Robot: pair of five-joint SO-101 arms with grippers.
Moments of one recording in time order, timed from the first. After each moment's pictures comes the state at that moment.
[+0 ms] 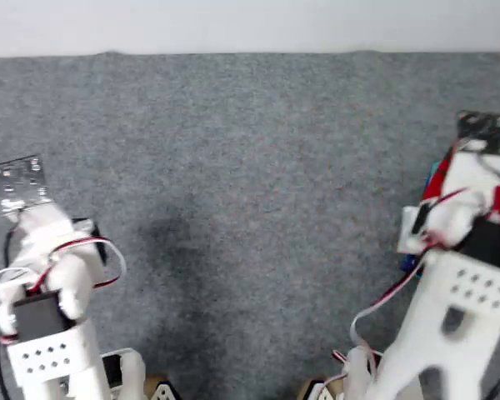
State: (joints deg) left arm -16.6 -63.3 51.2 71.2 12.3; right arm 16.3 -41.1 19.5 92.4 10.9
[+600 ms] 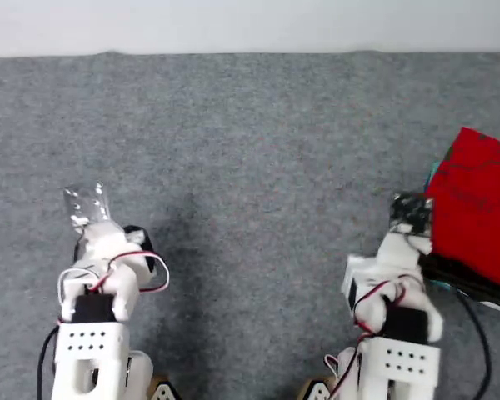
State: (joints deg) left arm -5.5 -63.2 82.5 39.2 19.3; right arm 6.2 -76.1 77.5 62.2 -1.6
